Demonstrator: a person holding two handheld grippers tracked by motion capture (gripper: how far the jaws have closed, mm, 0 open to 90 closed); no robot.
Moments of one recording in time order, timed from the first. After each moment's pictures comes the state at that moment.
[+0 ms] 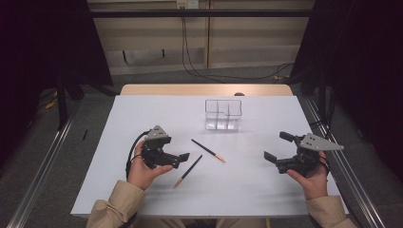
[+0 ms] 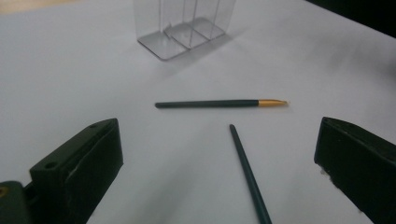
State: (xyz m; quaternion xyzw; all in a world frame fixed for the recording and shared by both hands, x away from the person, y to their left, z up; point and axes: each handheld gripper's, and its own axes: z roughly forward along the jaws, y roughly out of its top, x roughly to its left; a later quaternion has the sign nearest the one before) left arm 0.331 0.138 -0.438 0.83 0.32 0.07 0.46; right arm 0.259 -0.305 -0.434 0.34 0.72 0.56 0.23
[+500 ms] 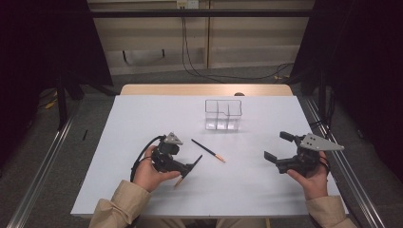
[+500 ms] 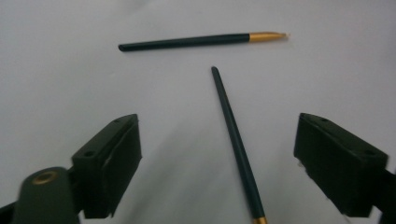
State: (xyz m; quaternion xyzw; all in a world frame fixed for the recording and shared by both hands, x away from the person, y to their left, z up) left arm 0.322 0.111 -0.445 0.89 0.30 0.04 0.33; right arm 0.259 -0.306 -0.433 0.34 0.72 0.57 0.24
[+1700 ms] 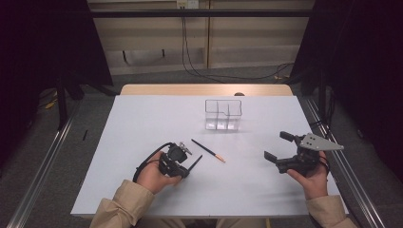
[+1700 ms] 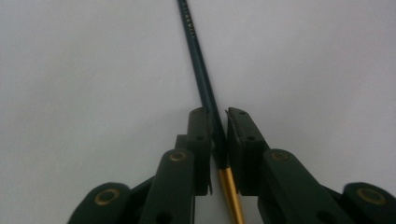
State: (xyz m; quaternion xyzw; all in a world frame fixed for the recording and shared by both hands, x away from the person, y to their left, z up) left arm 0.311 0.091 -0.450 0.93 0.29 0.00 0.21; right arm 0.260 -0.306 -0.434 0.34 0.72 0.56 0.24
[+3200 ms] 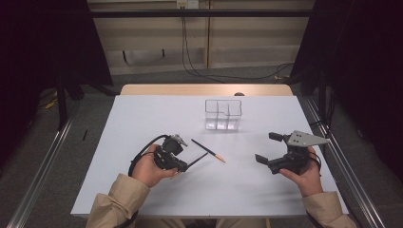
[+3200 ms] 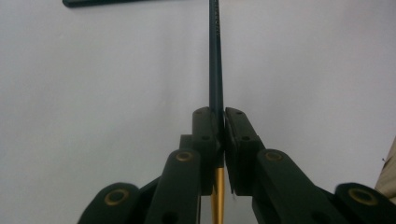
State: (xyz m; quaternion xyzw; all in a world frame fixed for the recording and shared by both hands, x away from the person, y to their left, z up) left arm 0.323 0.102 -0.424 0.93 0.27 -0.03 0.26; right arm 0.274 -0.283 -0.432 0.30 0.76 0.54 0.19
